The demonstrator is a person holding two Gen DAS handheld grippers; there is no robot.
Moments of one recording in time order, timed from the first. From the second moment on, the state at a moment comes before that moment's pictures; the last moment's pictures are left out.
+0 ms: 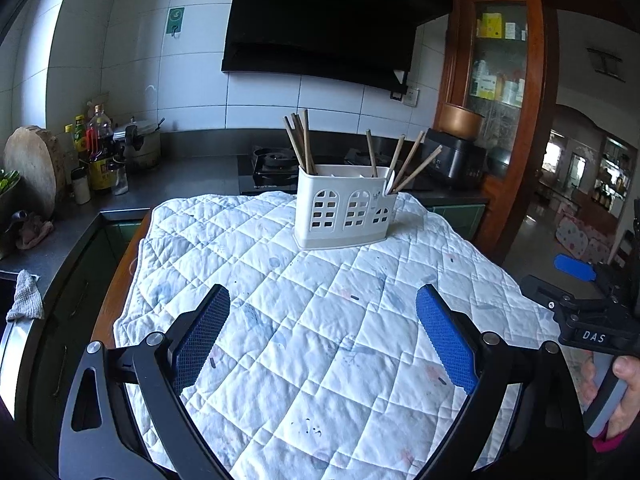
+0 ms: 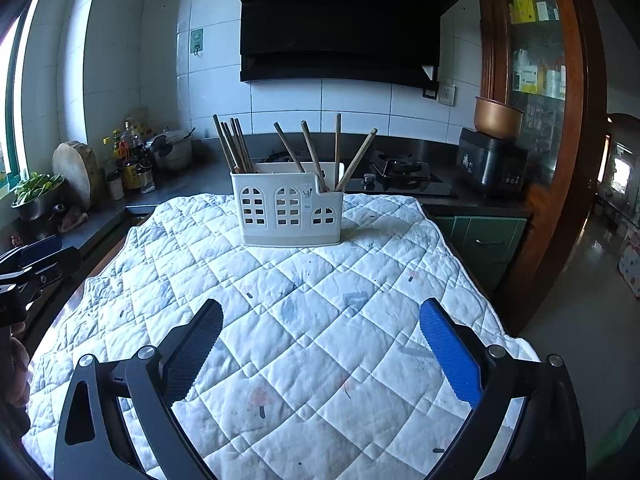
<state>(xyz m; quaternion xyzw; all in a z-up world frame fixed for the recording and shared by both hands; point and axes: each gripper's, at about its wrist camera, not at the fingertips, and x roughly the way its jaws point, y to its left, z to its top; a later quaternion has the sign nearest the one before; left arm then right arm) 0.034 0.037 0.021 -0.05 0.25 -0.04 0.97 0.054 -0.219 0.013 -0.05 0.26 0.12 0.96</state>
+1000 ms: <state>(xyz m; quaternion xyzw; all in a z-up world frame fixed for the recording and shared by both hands) 0.025 0.027 0.011 -0.04 0.26 -0.05 0.96 0.048 -0.220 0.014 -0.05 0.26 0.13 0.96</state>
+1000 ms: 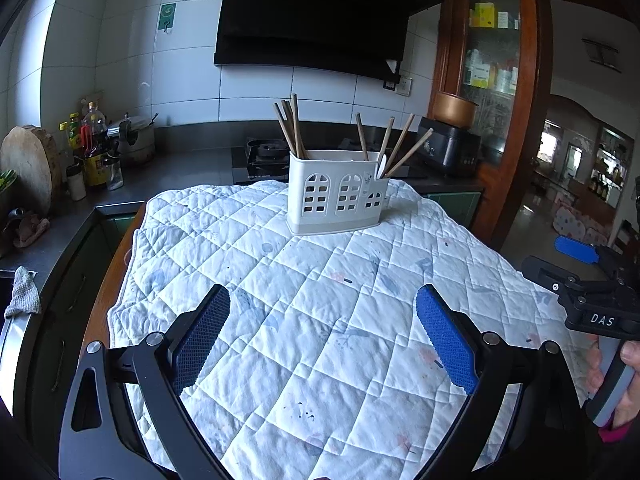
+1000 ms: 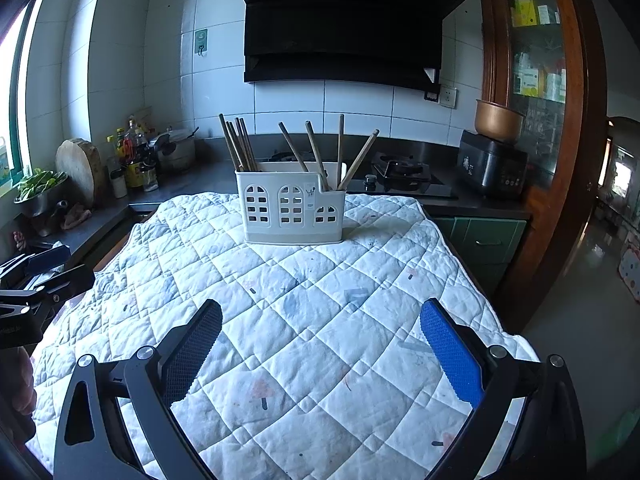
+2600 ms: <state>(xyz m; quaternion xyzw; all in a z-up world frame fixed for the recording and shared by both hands) 0.022 0.022 0.004 -0.04 0.27 -0.05 0.96 0.045 -0.215 0.011 -0.04 0.26 0.14 0.95</state>
